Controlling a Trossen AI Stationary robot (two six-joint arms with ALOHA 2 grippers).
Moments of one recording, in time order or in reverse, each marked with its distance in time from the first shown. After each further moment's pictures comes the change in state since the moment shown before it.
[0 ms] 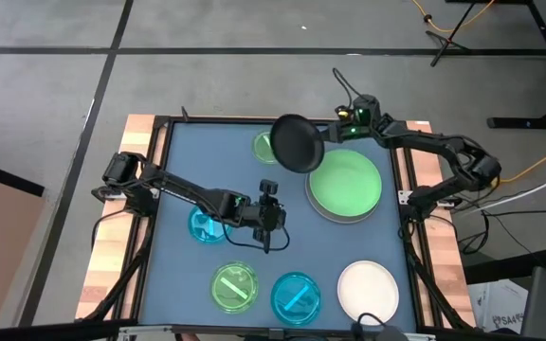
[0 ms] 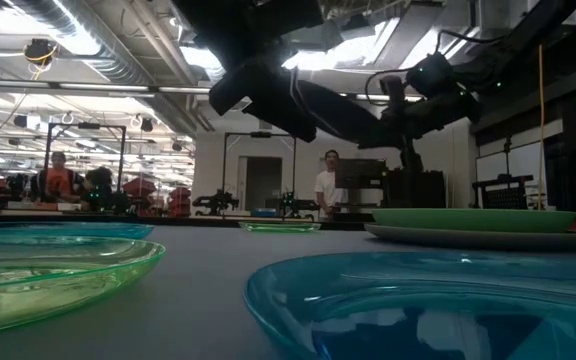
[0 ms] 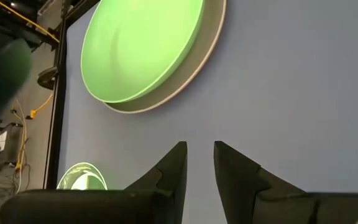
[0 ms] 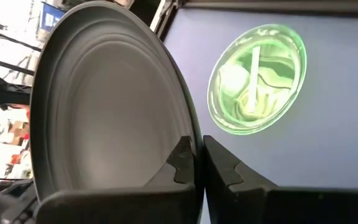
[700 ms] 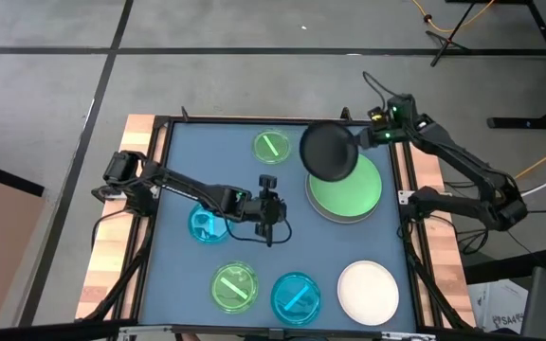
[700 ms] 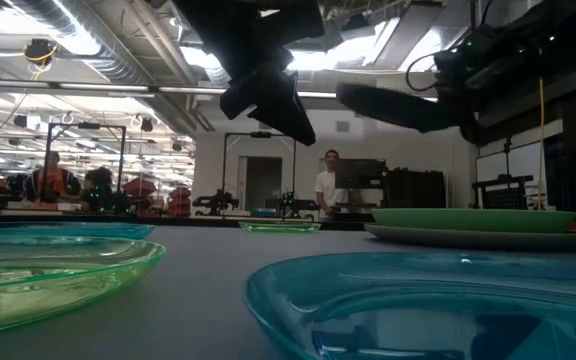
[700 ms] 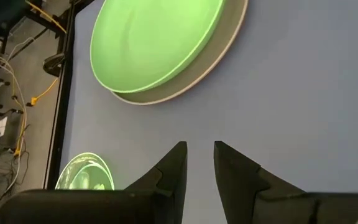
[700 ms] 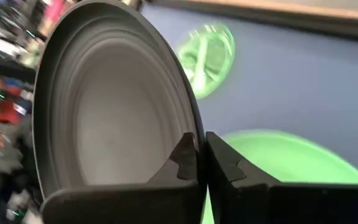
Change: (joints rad) left arm 0.038 0.000 0.000 0.000 0.000 -0.028; right arm -0.167 -0.408 0.000 -0.659 0.046 -0.379
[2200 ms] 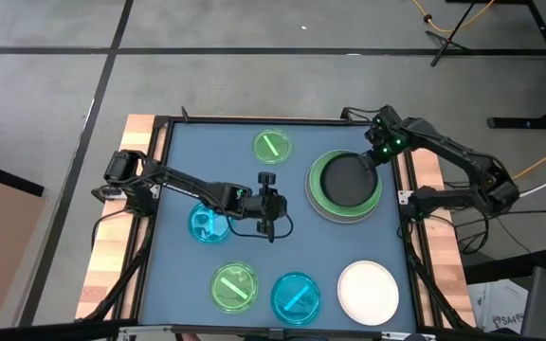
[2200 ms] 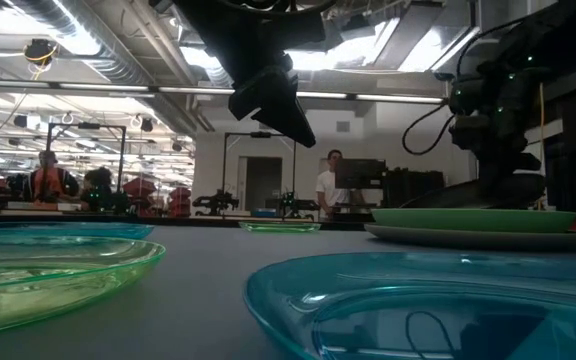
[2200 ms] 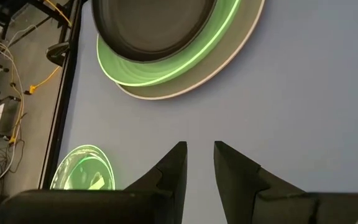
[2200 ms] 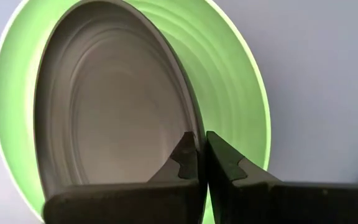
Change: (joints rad) left arm 0.022 0.000 -0.001 0.005 0.000 -0.046; right arm 0.002 0.169 0.000 -0.430 0.382 -0.299
